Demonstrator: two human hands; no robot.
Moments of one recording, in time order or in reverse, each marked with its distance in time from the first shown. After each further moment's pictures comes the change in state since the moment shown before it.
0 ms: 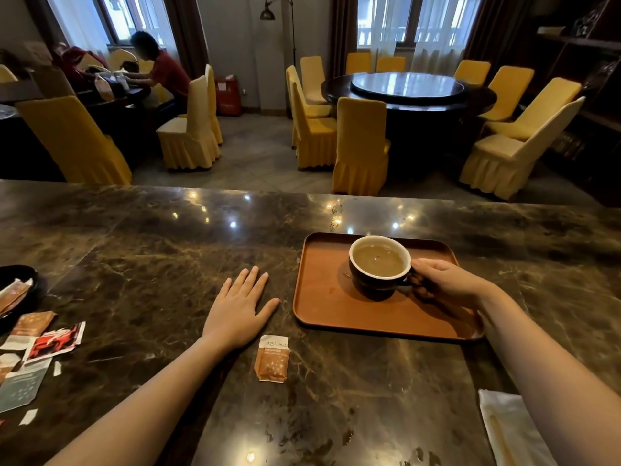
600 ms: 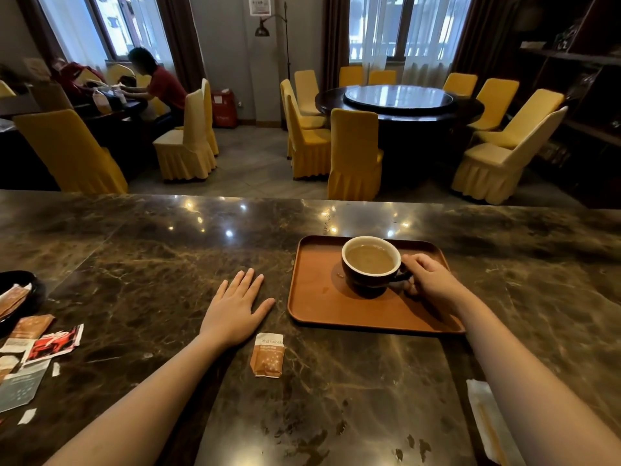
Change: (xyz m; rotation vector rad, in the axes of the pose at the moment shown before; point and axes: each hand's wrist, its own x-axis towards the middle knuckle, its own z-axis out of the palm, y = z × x) left_hand 0.001 0.001 -0.002 -0.005 -0.047 -0.020; right_hand -0.008 0.004 0.025 0.179 0.352 -0.055
